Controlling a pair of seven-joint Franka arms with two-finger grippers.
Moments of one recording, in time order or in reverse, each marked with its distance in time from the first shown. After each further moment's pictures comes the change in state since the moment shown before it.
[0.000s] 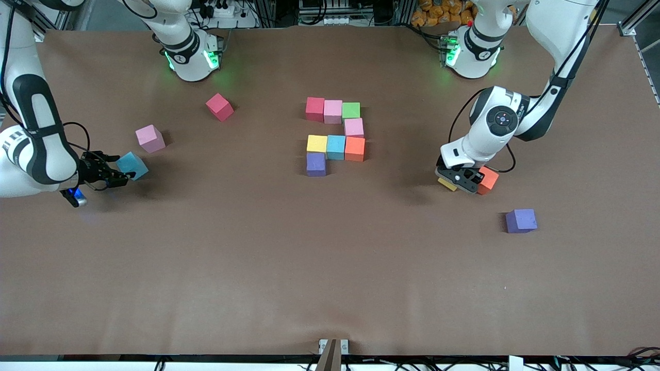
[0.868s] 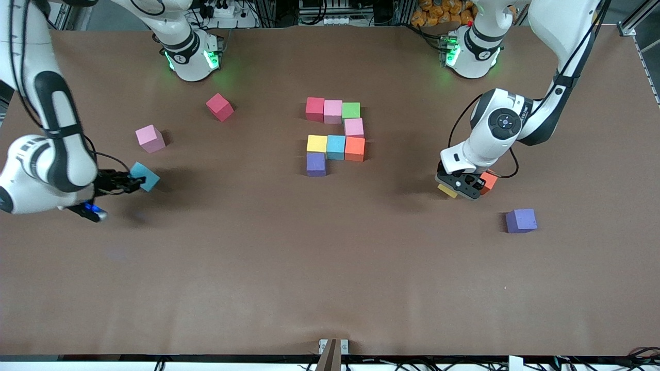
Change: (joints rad) left arm 0.000 -0.002 -0.024 0.119 -0.034 -0.102 0.000; right arm 0.213 -0.021 0.029 0.111 -0.024 -0.042 -0.214
